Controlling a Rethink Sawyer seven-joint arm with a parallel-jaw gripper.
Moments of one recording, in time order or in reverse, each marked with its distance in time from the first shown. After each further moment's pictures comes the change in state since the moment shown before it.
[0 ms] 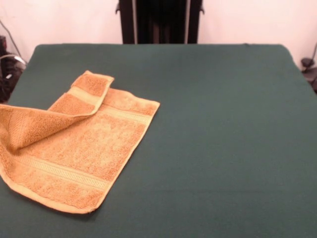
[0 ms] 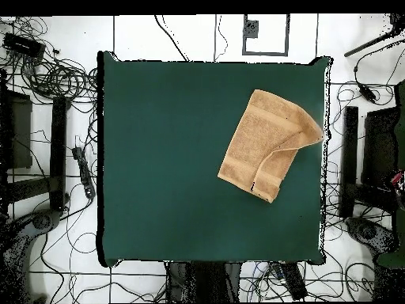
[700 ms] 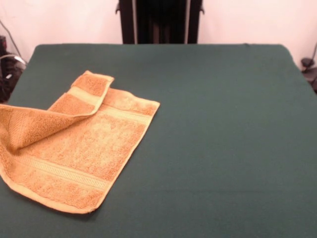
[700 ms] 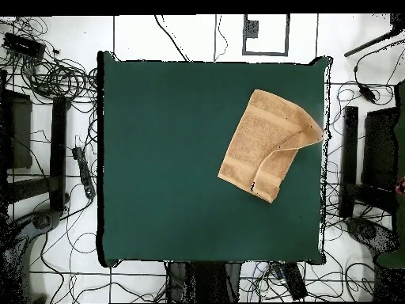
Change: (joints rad) arm -0.110 0.052 0.123 -0.063 -0.101 0.000 -0.147
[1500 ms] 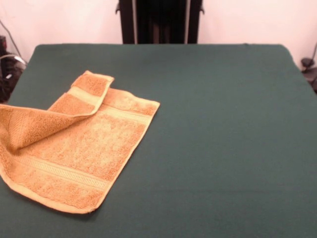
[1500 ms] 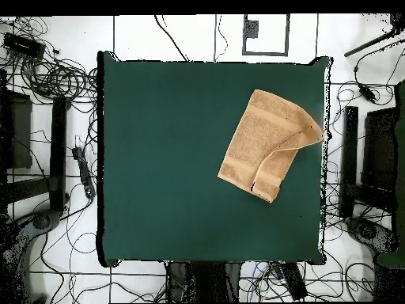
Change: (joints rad) arm -0.025 0.053 0.061 -0.130 -0.040 0.084 -0.201
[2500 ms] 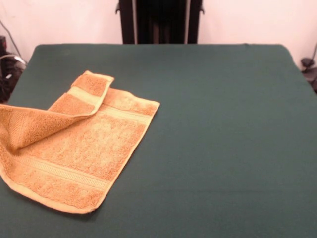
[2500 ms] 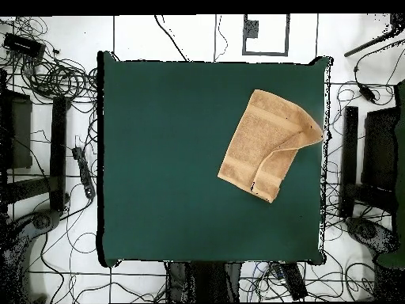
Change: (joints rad) arm -0.001 0.206 0.043 -0.369 -0.035 0.215 -0.230
